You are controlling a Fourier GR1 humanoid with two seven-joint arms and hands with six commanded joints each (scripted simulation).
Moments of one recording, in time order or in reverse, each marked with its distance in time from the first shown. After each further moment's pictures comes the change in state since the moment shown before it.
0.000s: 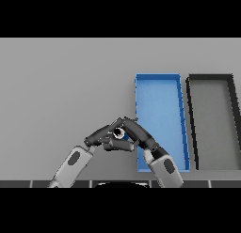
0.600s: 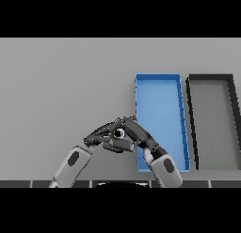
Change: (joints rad) left arm 0.014 -0.010 0.020 0.007 0.010 0.020 0.086; right arm -0.006 0.003 0.001 0.002 -0.011 -0.007 -0.031
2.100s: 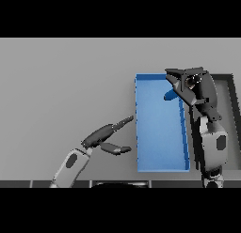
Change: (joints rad) left arm 0.034 0.008 0.001 -0.016 0.023 0.002 0.032; right arm -0.294 -0.408 -0.523 0.023 -0.313 -0.376 0.257
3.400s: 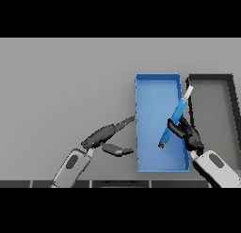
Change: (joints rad) left arm -0.001 -0.004 -0.008 -0.011 0.000 0.004 0.050; right arm 0.395 -0.471 0.700 0.249 -0.461 -0.502 -0.026
